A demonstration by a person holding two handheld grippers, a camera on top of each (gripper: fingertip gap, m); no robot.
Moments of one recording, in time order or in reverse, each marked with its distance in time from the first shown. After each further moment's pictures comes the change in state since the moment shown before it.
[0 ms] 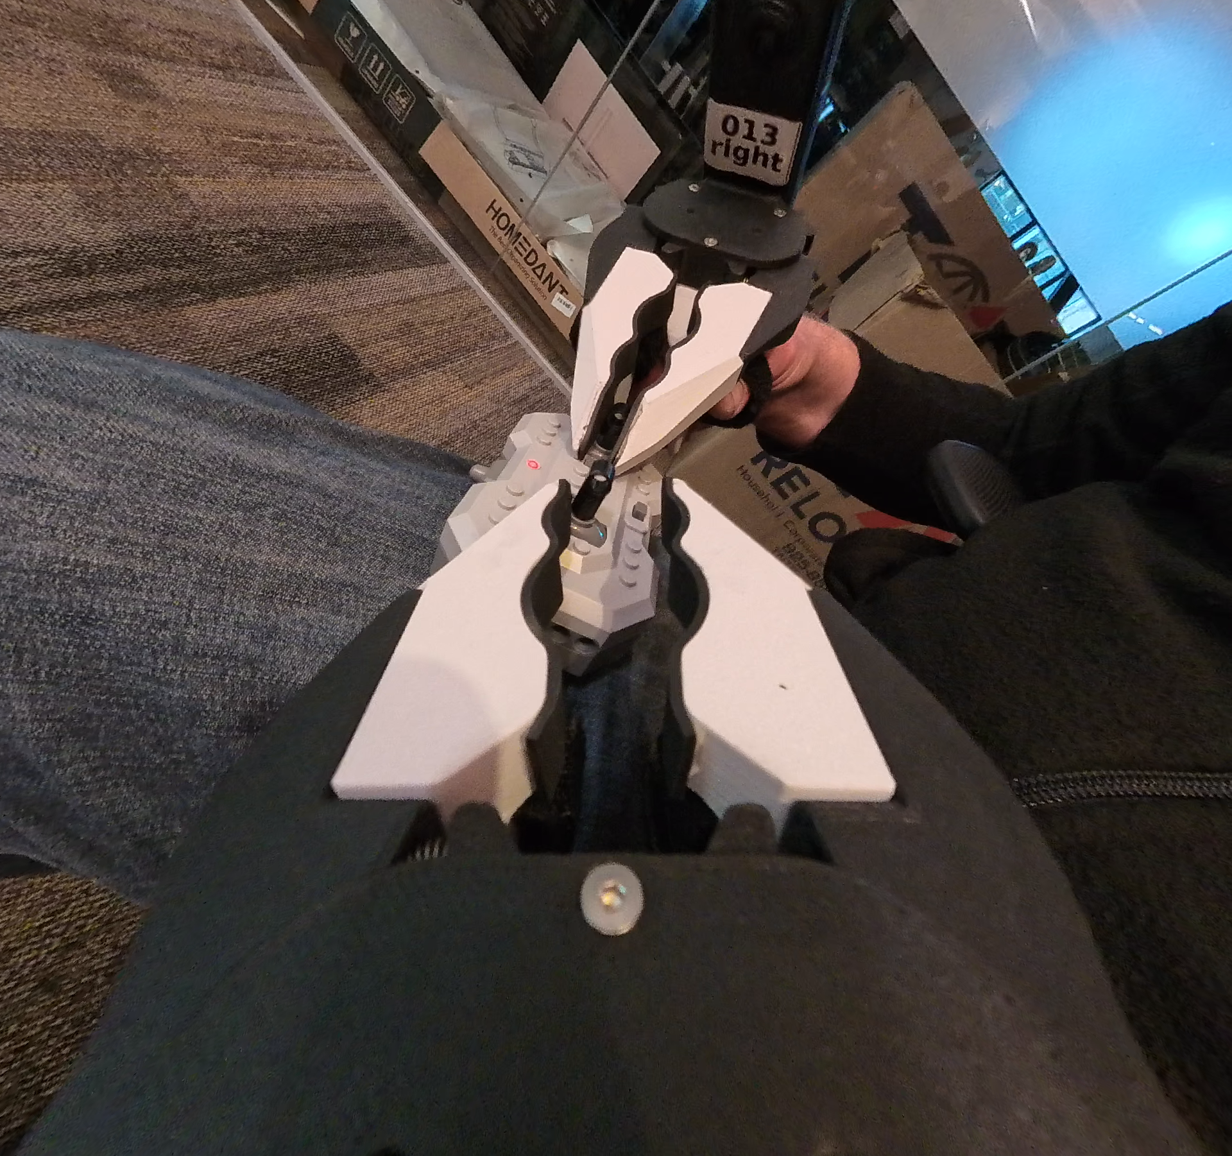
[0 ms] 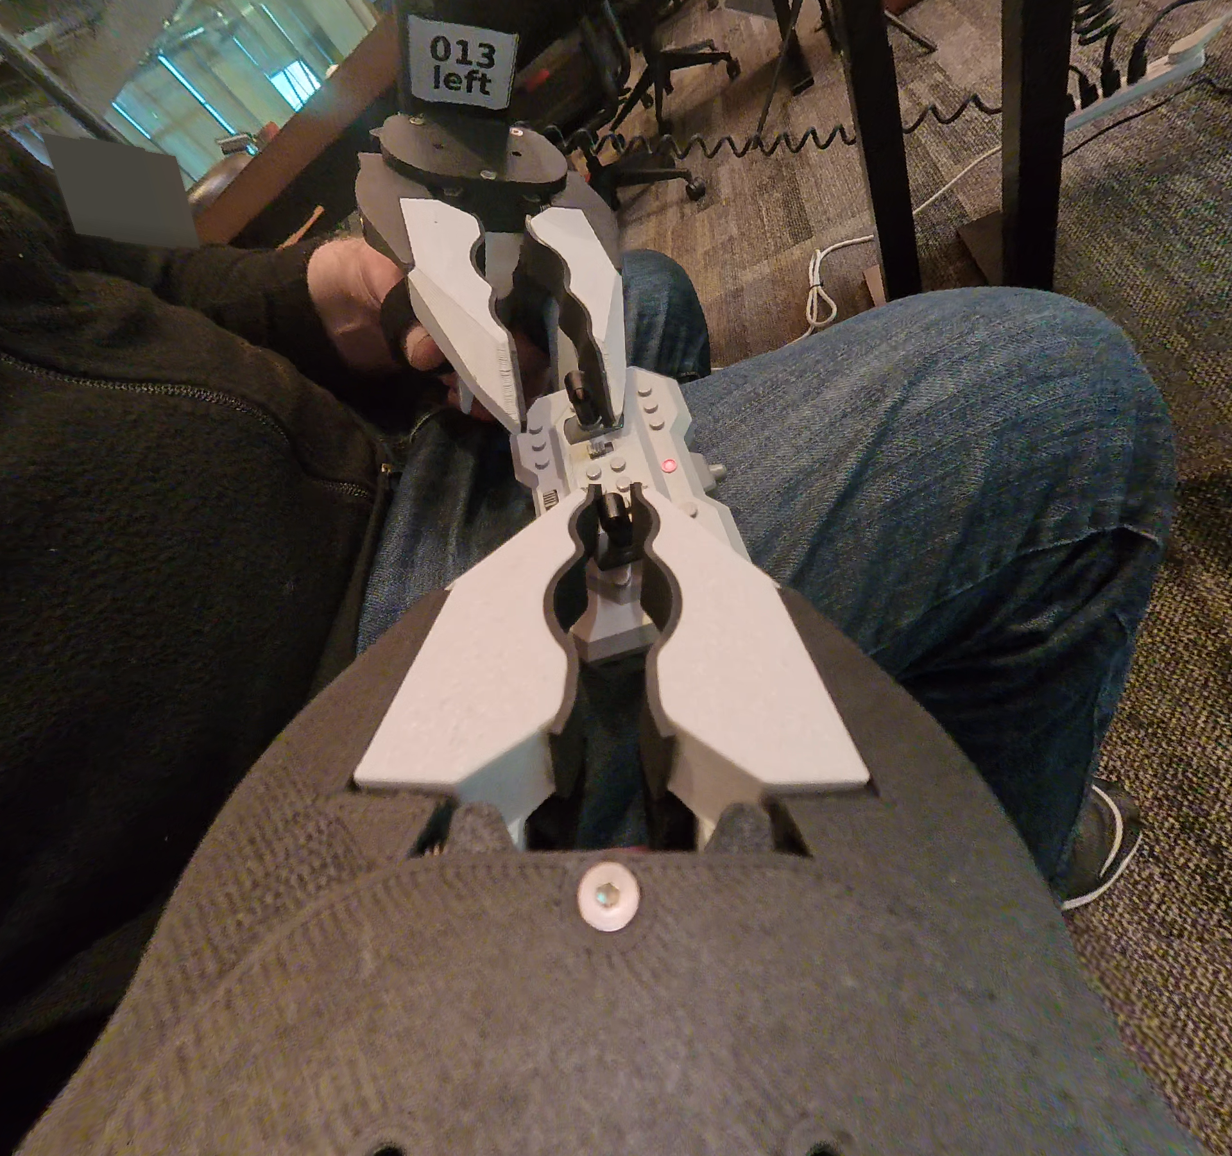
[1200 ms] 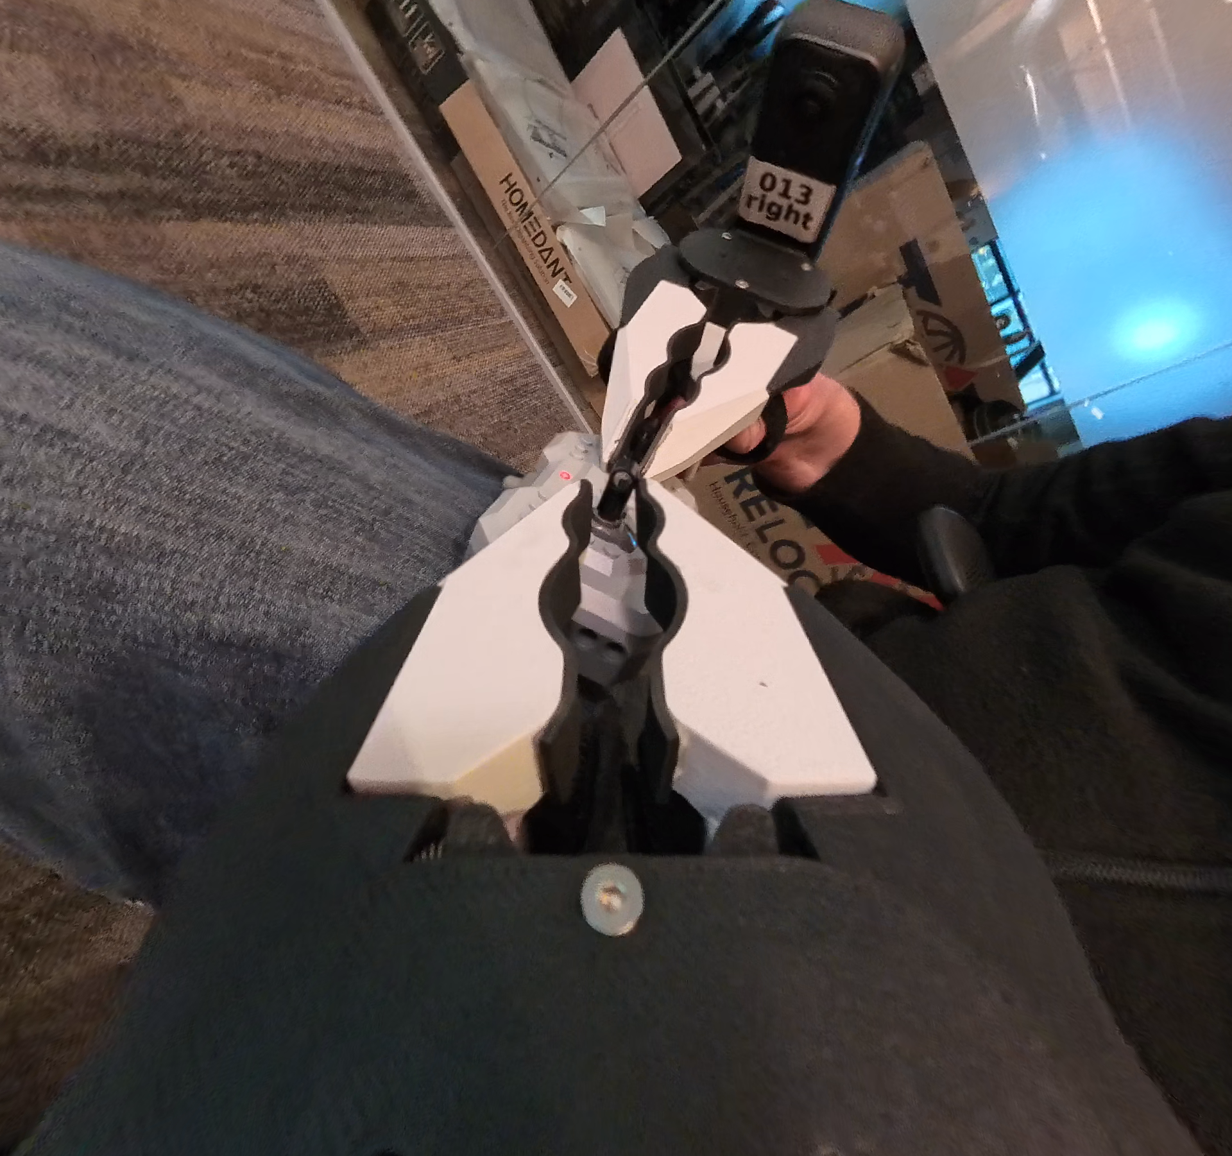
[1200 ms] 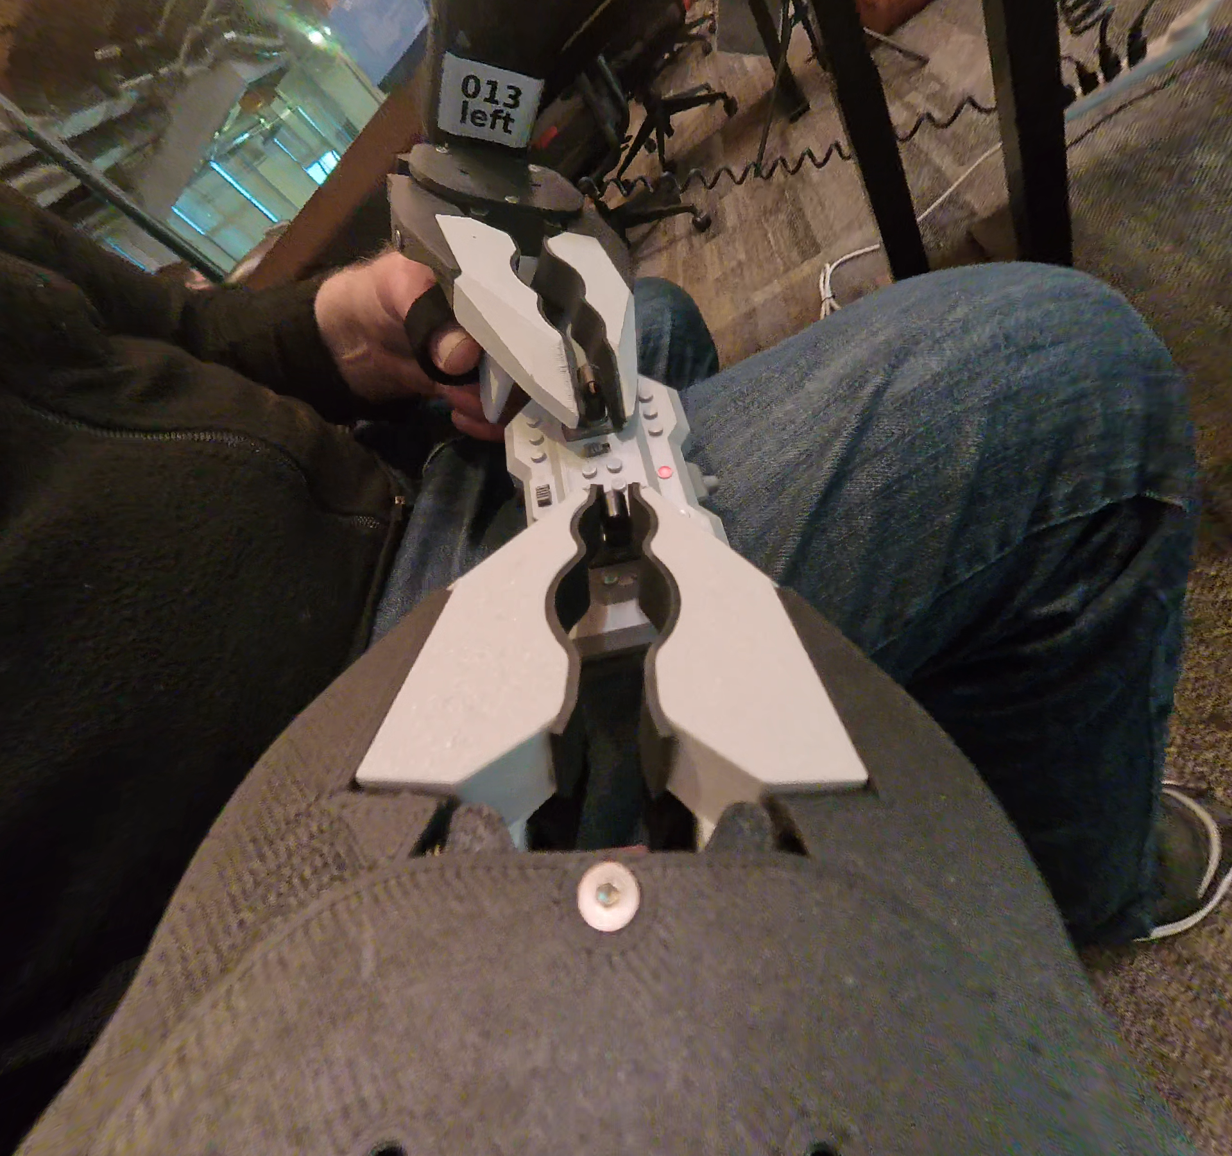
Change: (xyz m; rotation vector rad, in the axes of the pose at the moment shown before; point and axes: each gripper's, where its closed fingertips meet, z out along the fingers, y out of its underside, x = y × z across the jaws) left arm -0.015 -0.007 0.007 -0.010 -0.009 -0.167; right arm 0.006 -0.002 -0.002 0.058 -0.021 0.098
